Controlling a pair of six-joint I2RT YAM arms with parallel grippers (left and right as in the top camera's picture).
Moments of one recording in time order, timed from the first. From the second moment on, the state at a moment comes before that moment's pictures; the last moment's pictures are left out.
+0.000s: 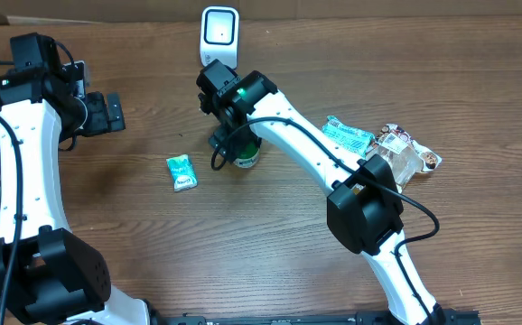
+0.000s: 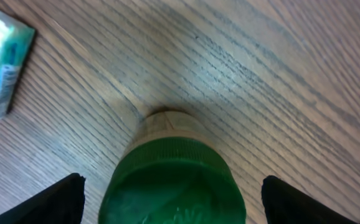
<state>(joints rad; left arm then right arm) 0.26 1.75 1.66 -1.16 0.05 0.01 0.72 2.35 2.18 -1.19 0.06 -0.09</state>
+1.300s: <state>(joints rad) 0.26 1.75 1.66 -1.16 0.05 0.01 0.66 2.35 2.44 -1.35 -0.06 0.13</state>
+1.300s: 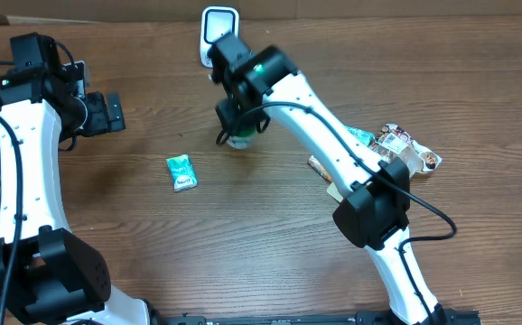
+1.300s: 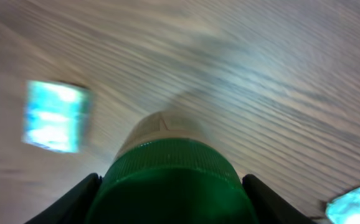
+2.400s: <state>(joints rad) 0.26 1.75 1.66 -1.16 0.05 0.01 0.45 2.30 2.43 -0.45 -0.11 -0.05</state>
